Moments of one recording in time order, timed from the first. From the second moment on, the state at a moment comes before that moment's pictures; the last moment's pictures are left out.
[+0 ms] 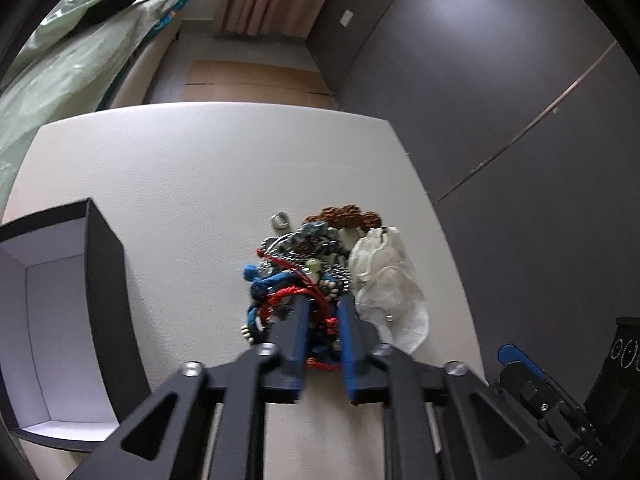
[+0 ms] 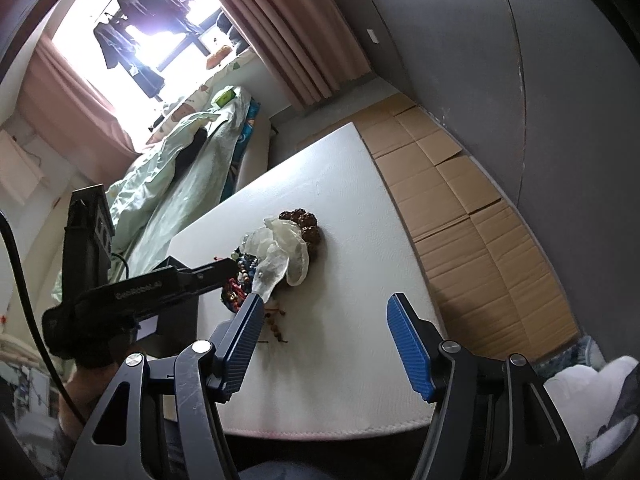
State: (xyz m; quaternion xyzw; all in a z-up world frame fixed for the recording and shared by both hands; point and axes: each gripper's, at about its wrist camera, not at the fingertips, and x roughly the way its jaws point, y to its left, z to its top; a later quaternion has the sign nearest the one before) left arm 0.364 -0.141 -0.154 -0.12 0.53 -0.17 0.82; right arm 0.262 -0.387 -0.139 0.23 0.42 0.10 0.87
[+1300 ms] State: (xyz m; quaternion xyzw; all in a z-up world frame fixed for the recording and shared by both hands) left arm 0.312 -0.037 -0.051 -0.17 0.41 -0.16 0.88; right arm 0.303 -0.324 -0.135 0.35 0.36 0.23 0.83
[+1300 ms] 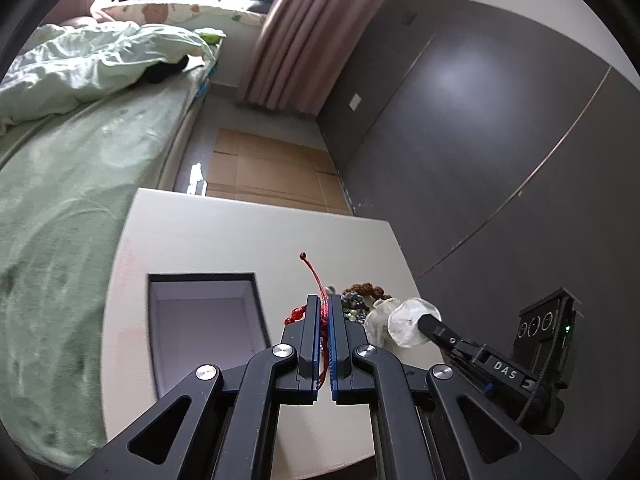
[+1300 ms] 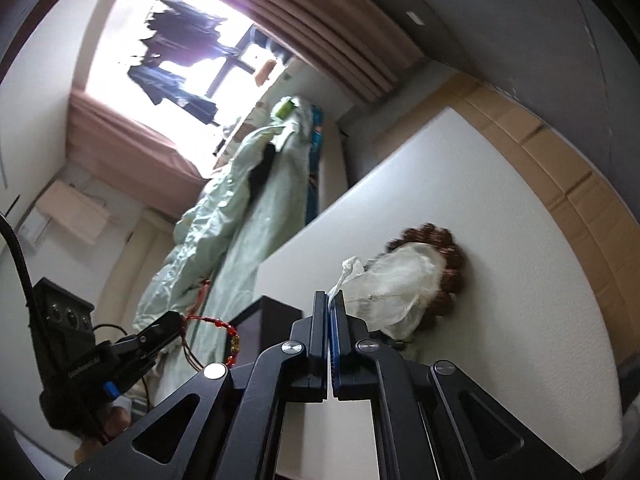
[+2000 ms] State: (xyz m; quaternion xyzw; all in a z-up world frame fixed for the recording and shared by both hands) left arm 0.285 0.040 -0.014 -0.18 0.37 -0.13 0.90; right arm 0.305 -0.226 -0.065 0.32 0.28 0.37 0.83
